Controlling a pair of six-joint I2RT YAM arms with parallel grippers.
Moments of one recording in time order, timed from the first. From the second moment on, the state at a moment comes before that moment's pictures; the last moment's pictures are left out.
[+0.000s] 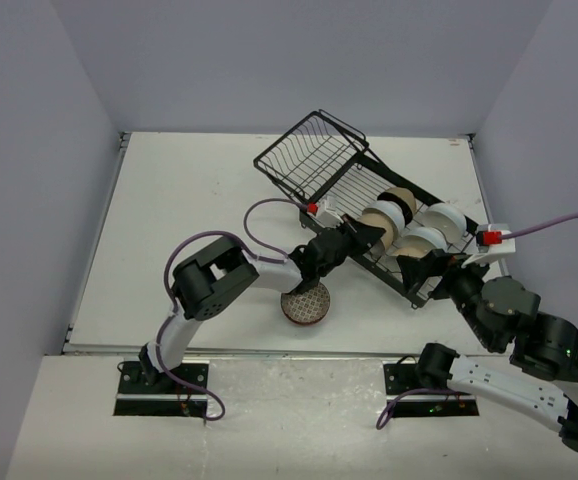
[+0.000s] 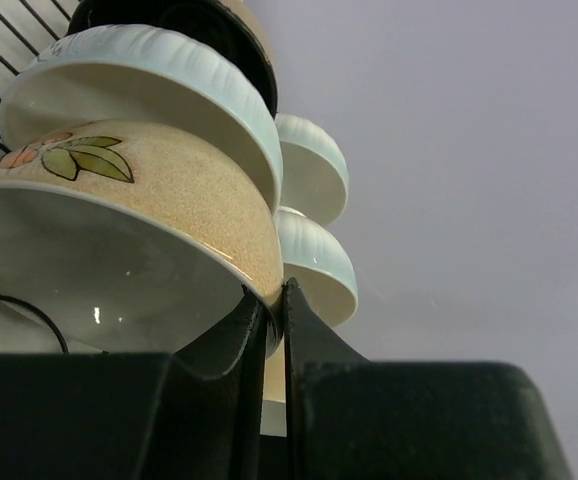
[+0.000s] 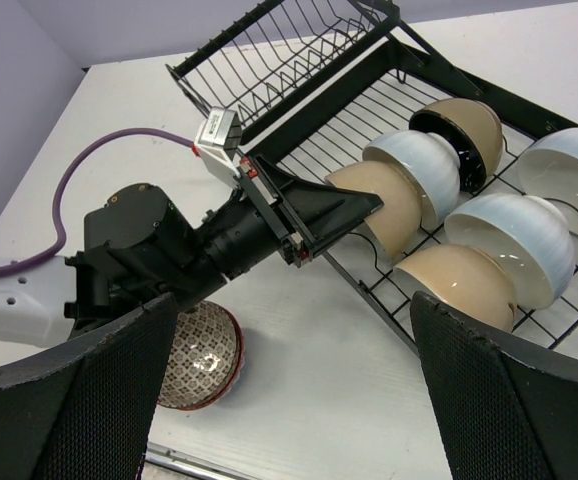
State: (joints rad) left arm -1.01 2.14 1.21 0.83 -0.26 -1.23; right arm 1.04 0.42 1.01 -0.86 0.74 0.50
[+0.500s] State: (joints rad) left arm -1.00 2.13 1.18 0.96 -0.26 -1.16; right arm 1.04 0.42 1.01 -0.86 0.74 0.50
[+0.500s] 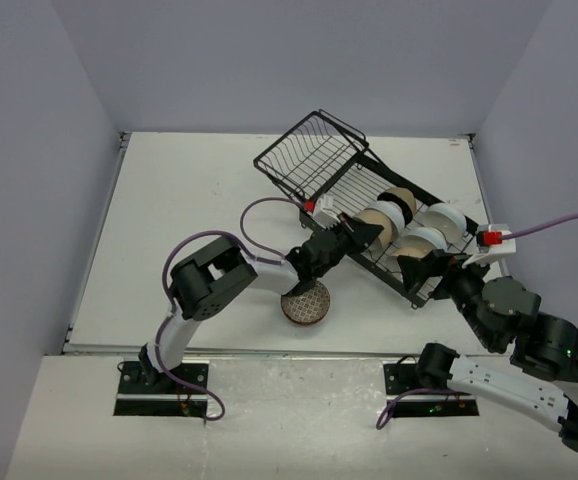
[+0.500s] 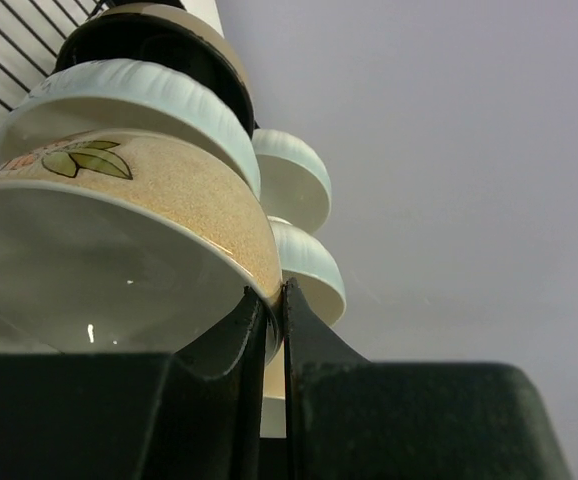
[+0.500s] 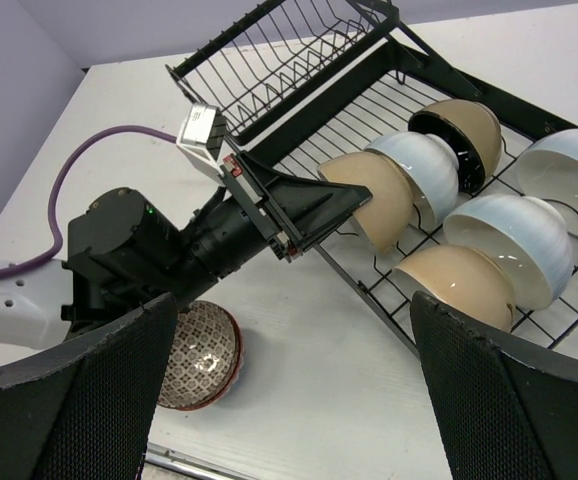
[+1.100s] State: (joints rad) left arm -1.02 1.96 1.11 0.94 -0.26 -1.01; right arm 1.04 0.43 1.01 -0.86 0.79 0.51
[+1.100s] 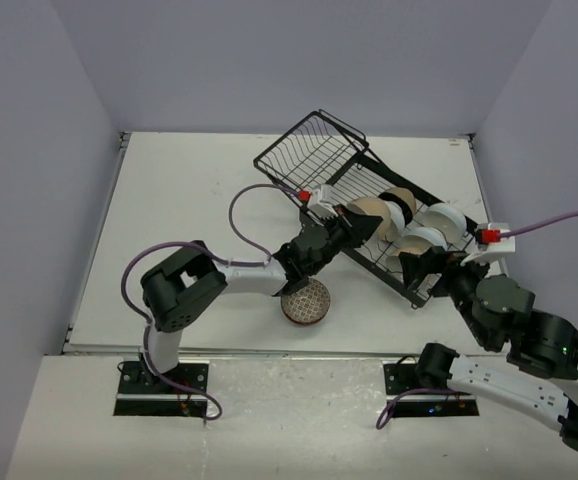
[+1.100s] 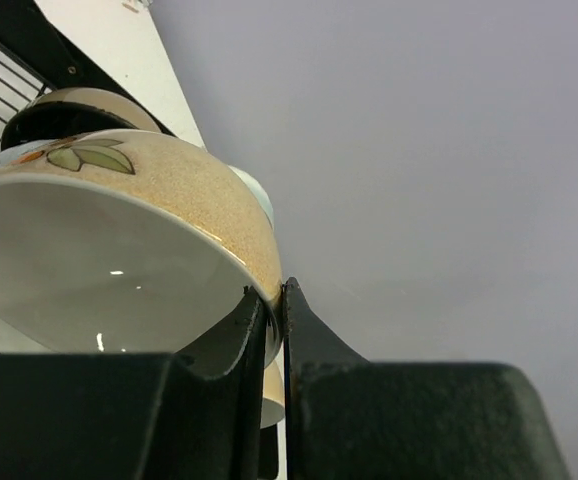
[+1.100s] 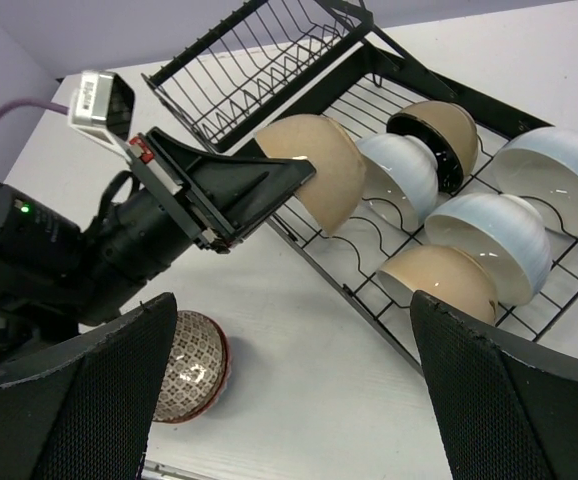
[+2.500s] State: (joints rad) left arm -0.90 1.44 1.01 -0.49 -0.77 -0.75; right arm 0.99 0.89 1.02 -0.76 0.69 0.44
